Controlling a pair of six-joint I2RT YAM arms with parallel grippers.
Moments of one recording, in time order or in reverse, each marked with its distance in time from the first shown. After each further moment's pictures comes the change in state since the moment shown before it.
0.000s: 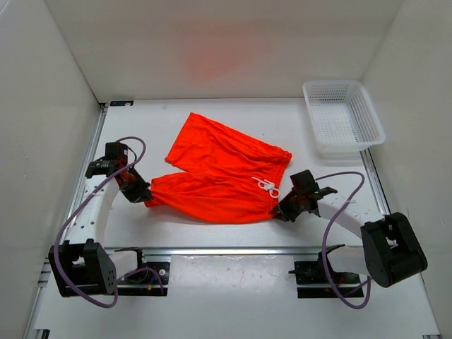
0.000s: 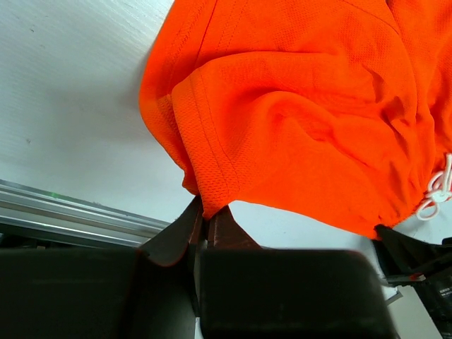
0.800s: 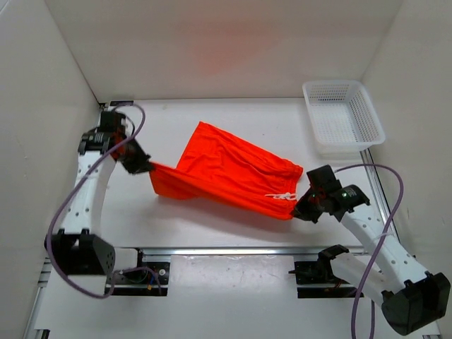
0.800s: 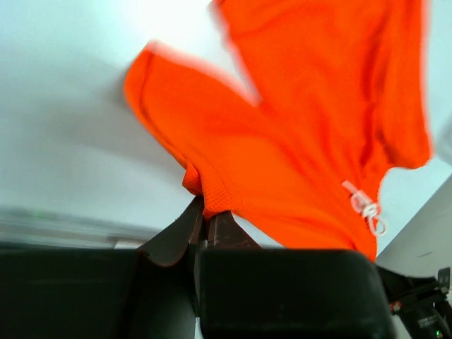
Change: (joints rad) left arm -0.044 0.101 0.352 -0.114 0.027 0.013; right arm 0.000 -0.380 0.216 -0.603 0.210 -0.155
